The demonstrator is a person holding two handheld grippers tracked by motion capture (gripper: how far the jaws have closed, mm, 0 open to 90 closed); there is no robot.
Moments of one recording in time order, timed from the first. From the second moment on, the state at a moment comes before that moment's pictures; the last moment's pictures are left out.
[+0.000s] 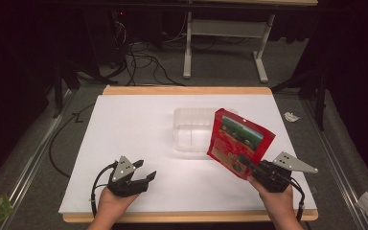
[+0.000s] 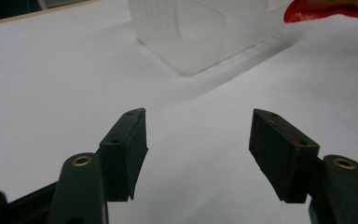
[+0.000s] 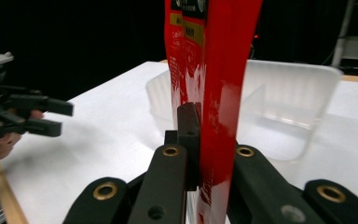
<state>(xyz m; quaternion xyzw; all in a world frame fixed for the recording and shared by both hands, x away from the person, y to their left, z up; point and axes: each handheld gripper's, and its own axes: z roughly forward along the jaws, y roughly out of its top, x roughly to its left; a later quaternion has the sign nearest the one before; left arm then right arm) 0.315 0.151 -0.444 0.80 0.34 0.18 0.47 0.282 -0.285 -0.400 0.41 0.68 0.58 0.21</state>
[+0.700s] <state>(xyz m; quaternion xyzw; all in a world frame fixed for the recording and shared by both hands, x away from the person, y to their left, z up) 0.313 0.161 -0.445 0.79 0.34 0.16 0.48 0.280 -0.327 -0.392 0.46 0.63 0.57 0.27</state>
